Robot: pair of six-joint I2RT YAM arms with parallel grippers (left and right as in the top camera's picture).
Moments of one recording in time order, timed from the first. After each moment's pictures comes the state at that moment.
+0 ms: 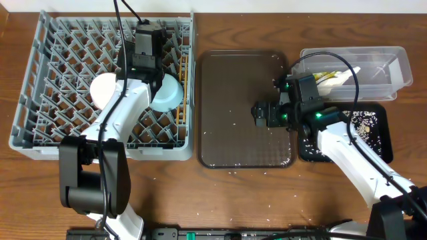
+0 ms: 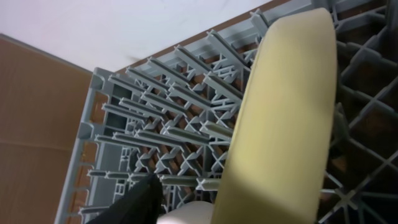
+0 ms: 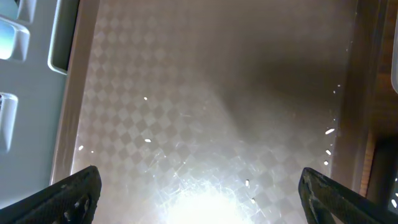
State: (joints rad) left arm -0.14 1.82 1.31 -0.19 -0.58 0.33; right arm 0.33 1.52 0.95 -0.42 -0.20 0.33
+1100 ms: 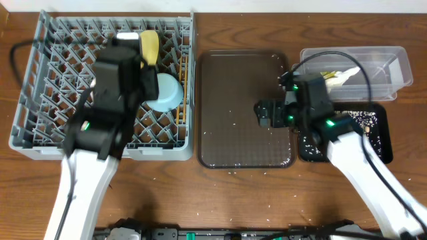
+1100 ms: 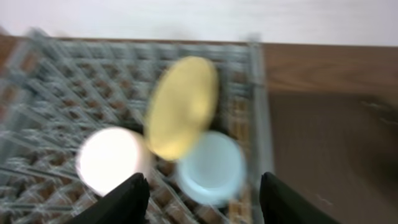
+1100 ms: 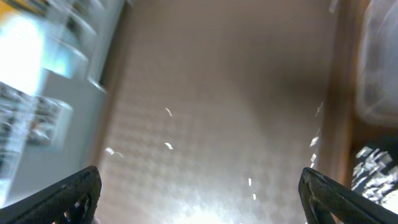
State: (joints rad) left arm -0.20 1.18 1.31 -0.77 -0.15 -0.15; right arm 0.33 1.31 0.95 -0.45 -0.19 0.31
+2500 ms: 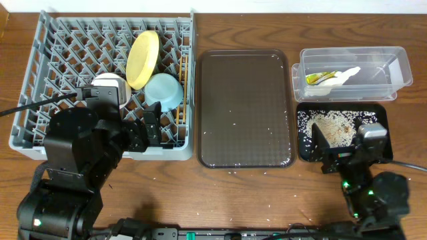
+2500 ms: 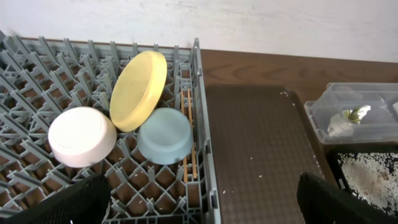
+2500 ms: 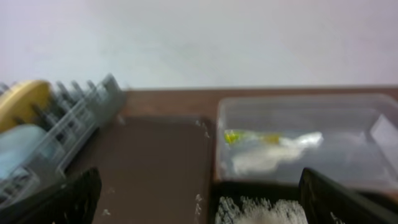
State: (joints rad) left arm -0.20 0.87 1.31 -0.97 0.03 -0.20; right arm 0.13 0.33 0.46 -0.29 -0.02 0.15
